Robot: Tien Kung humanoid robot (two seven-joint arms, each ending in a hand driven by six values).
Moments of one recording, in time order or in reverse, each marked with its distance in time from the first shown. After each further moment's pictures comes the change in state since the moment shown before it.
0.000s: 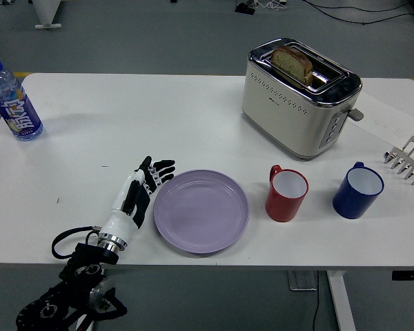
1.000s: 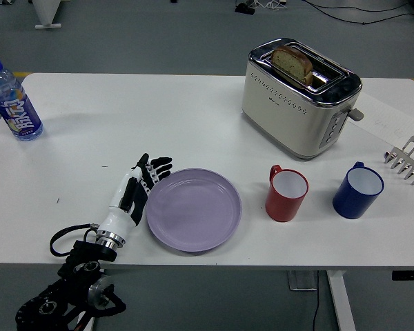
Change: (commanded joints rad) left arm -0.013 0.000 -0.005 0.016 -0.005 -0.003 0.001; right arm 0.016 0.001 -0.005 0.000 0.006 0.000 0.004
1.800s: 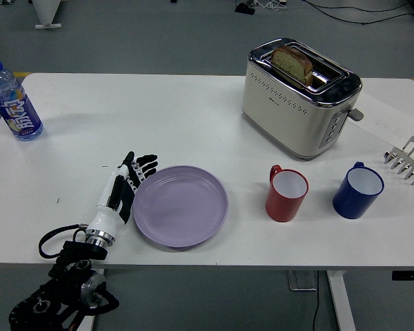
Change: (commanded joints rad) left arm 0.010 0.000 -0.065 0.017 0.016 0.002 0.001; right arm -0.003 0.000 -0.005 0.000 0.004 0.000 0.001
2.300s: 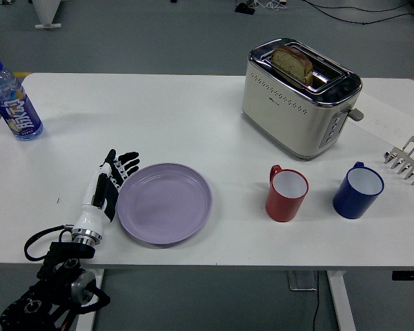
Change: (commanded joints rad) left arm 0.012 0.000 -0.077 0.005 0.028 0.004 0.003; right arm -0.003 0.002 -0.003 0.000 0.004 0.000 -0.001
